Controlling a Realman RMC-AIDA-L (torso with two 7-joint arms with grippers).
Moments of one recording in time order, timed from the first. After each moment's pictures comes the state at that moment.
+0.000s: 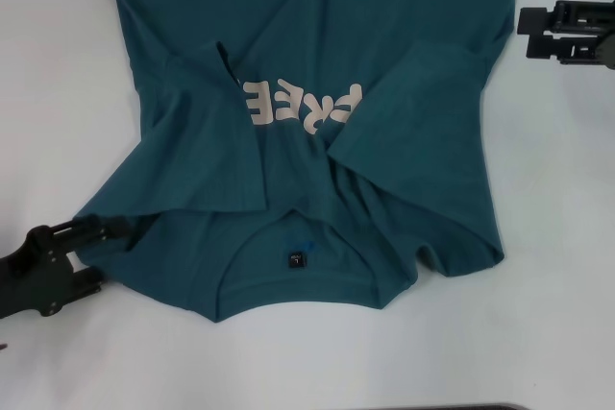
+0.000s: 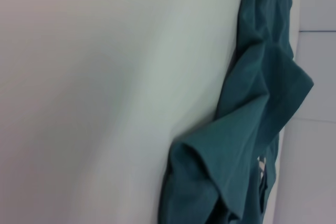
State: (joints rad) left arm -0.25 -2.09 -2.77 -0.57 -0.90 1.62 -2.46; right arm 0.53 1.86 -0.61 -0.60 -1.98 -1.67 2.28
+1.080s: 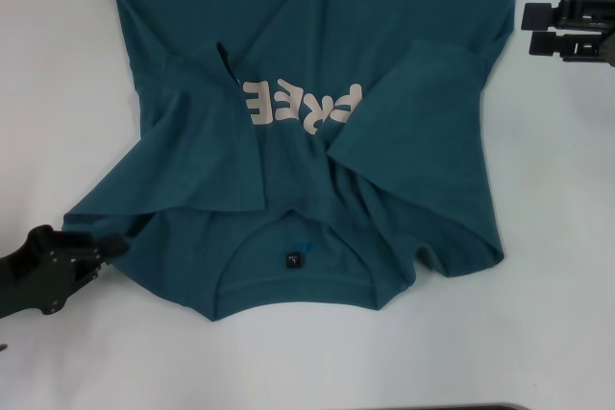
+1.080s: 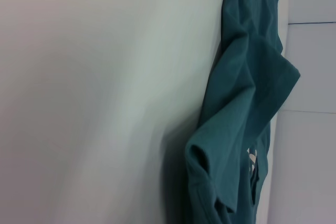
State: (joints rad) left arm -0.25 -2.09 -2.78 -0.58 -0.90 1.64 -2.43; right arm 0.53 1.86 -0.60 -0.60 -1.98 -1.68 2.28
